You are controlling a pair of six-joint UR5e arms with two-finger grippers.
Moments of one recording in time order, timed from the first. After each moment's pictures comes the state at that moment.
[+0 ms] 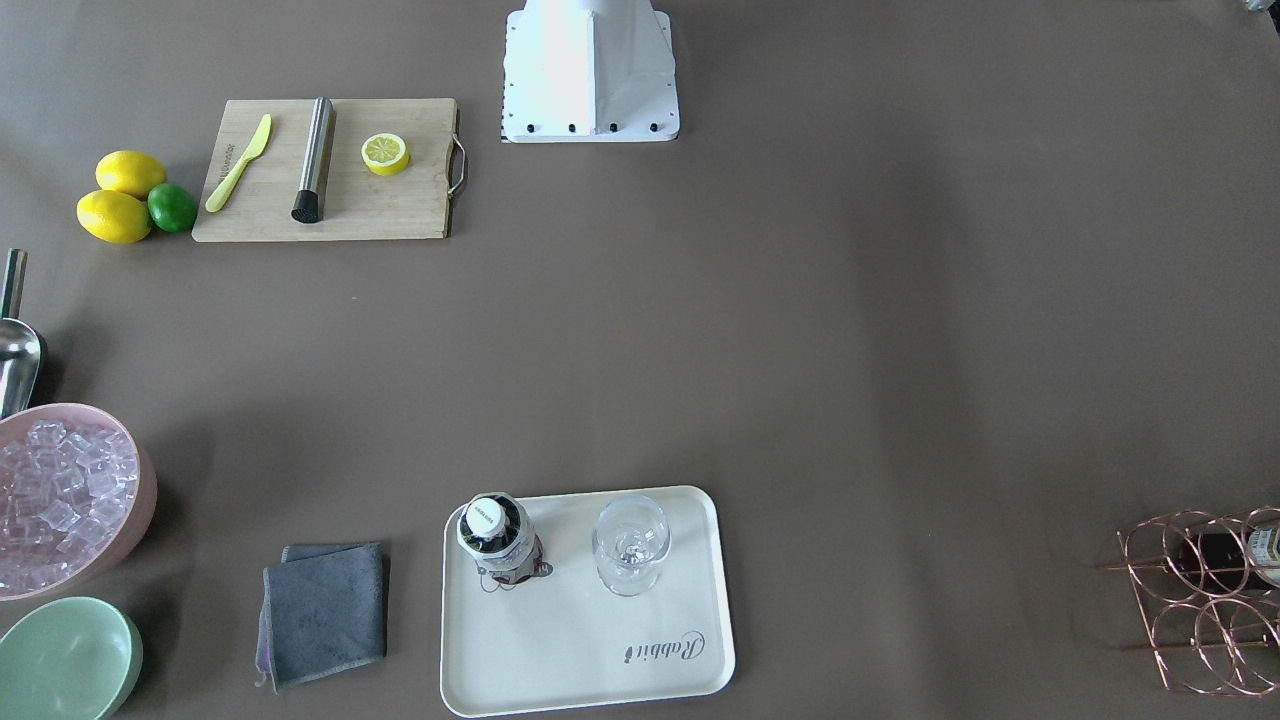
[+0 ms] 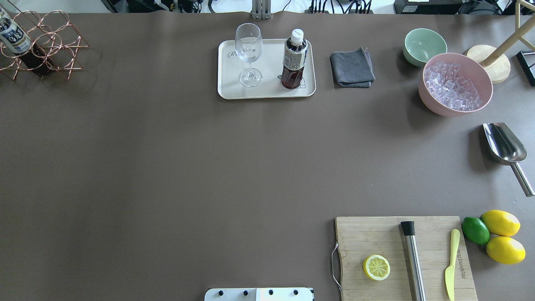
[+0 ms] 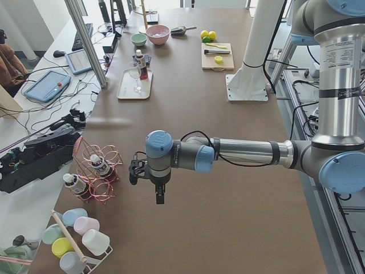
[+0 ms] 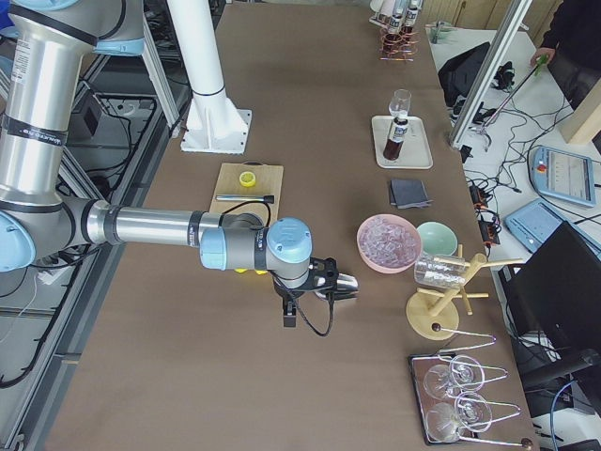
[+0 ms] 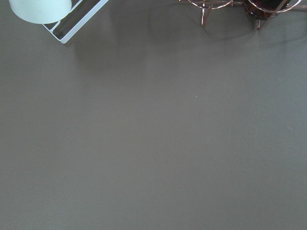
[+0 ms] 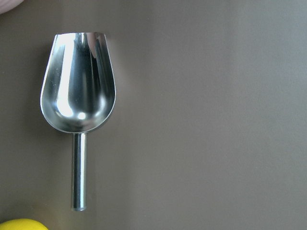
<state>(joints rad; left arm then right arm) -1.54 -1.49 -1.69 -1.68 -2.30 -0.21 1.54 -1.86 1.82 -1.51 2.36 0.00</state>
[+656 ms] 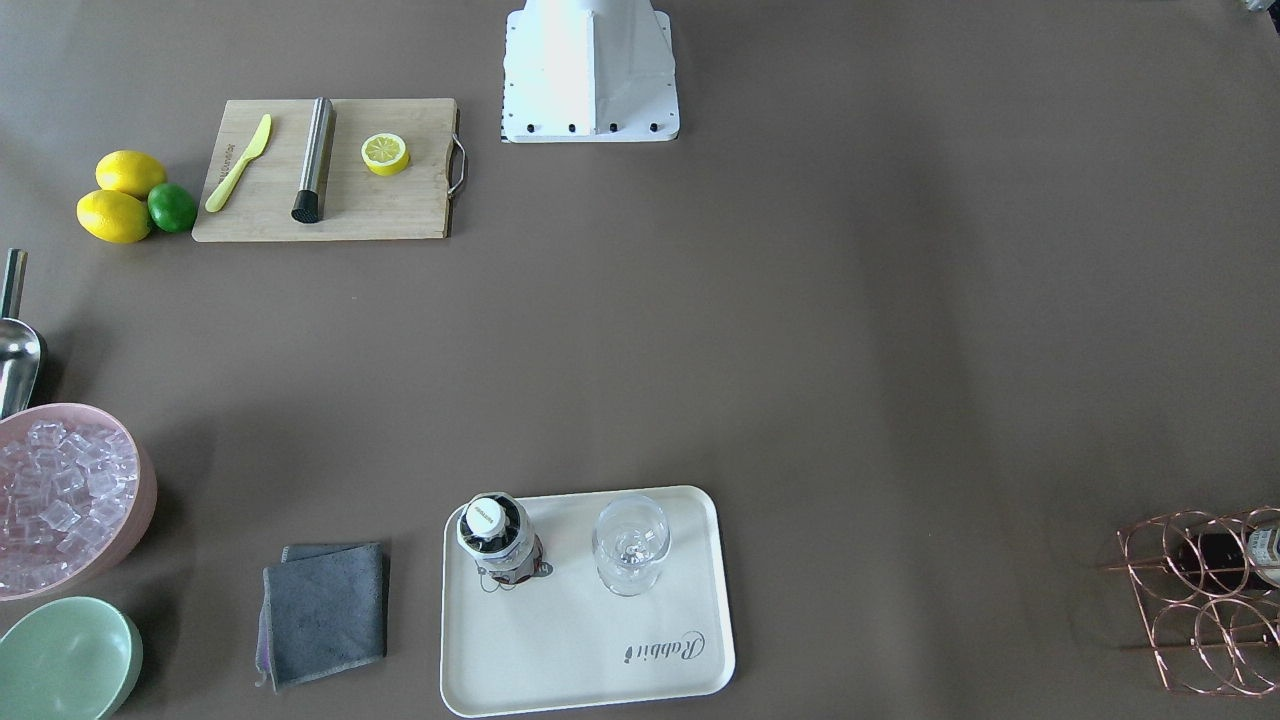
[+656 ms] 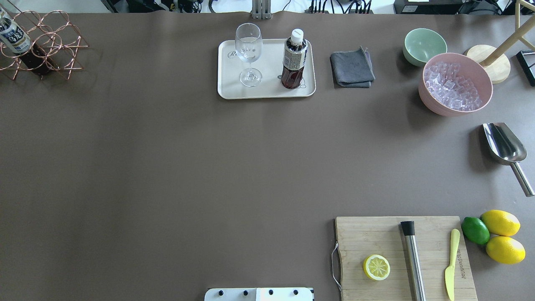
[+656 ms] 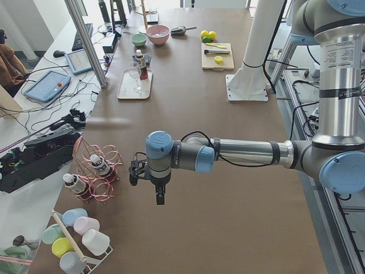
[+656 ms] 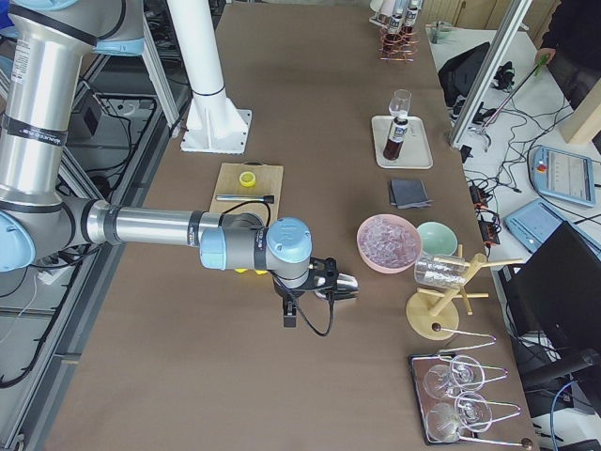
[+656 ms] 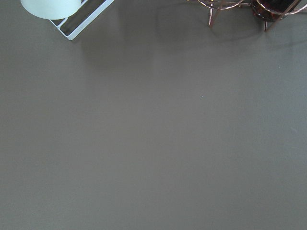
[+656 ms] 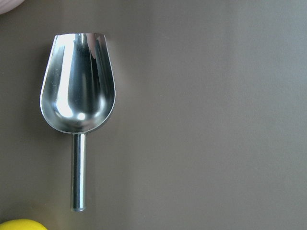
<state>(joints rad) -1.55 -1.49 -1.68 -1.68 -2.30 -0.21 1.54 -1.86 1.83 -1.51 2.35 0.00</state>
